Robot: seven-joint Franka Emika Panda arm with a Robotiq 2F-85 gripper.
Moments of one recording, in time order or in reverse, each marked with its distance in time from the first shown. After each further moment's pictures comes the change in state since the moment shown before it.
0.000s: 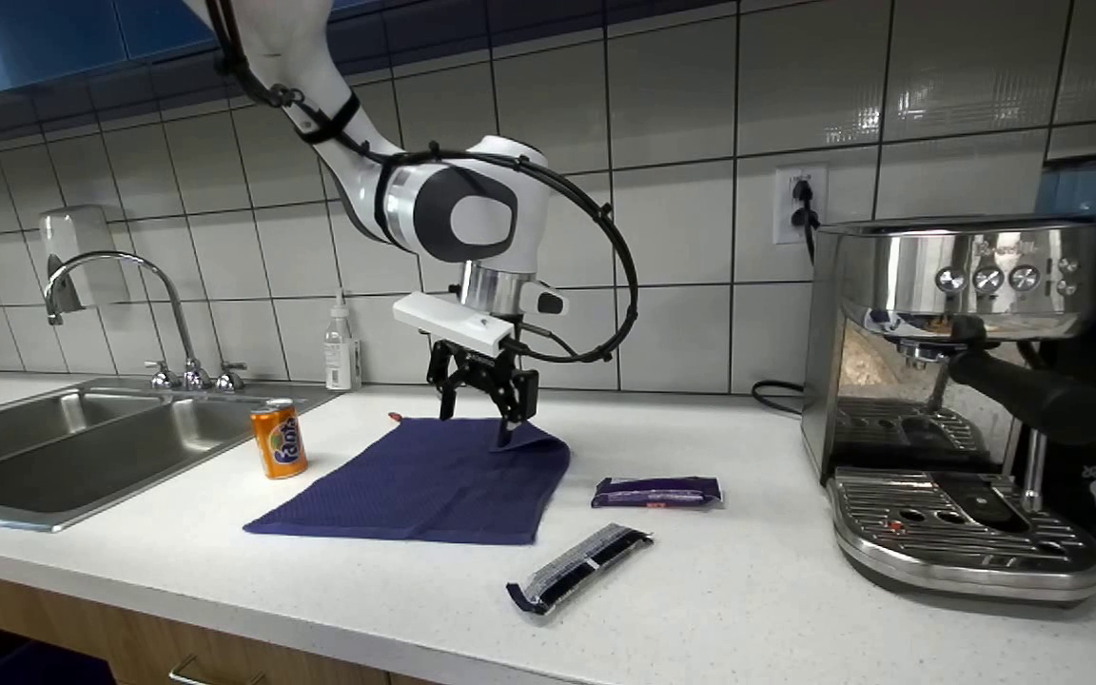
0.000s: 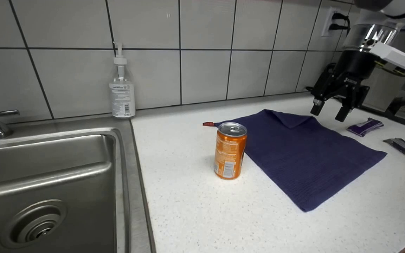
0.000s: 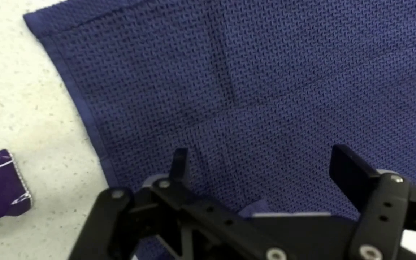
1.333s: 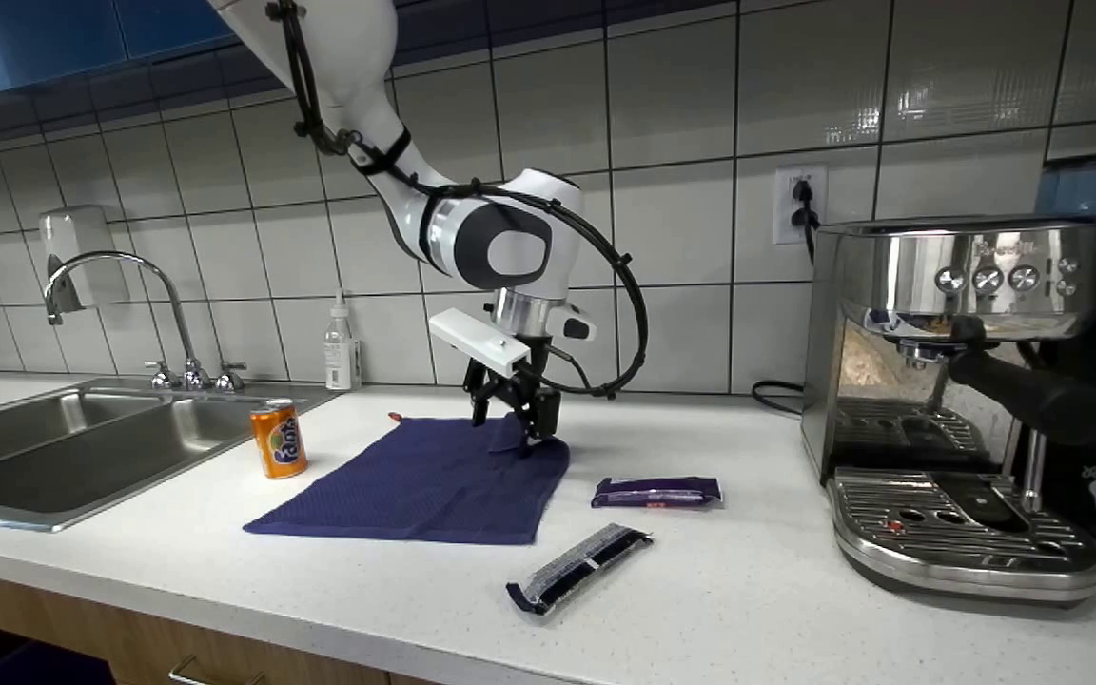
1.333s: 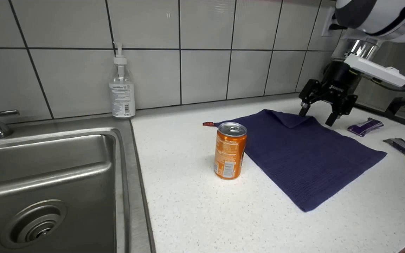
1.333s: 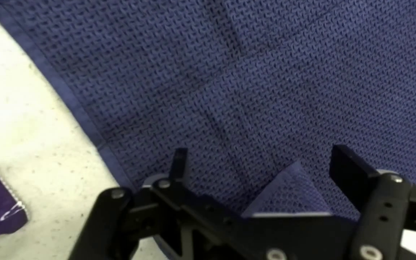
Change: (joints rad) arm -0.069 0.151 0.037 0.143 0.072 0.000 0.124
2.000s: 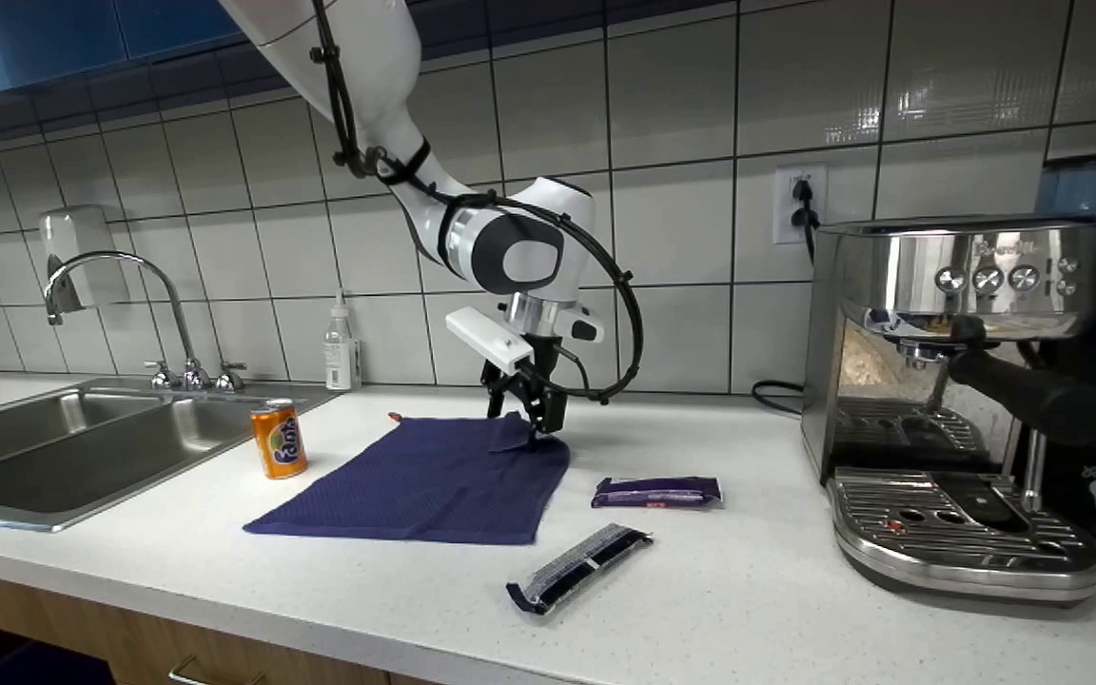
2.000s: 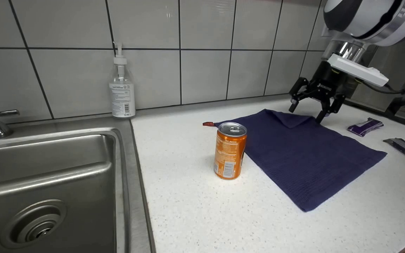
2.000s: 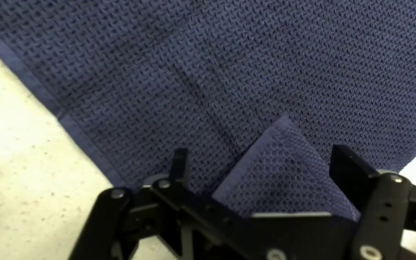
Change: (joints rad) arm -0.020 0.085 0.021 0.117 0.033 0.002 0.100
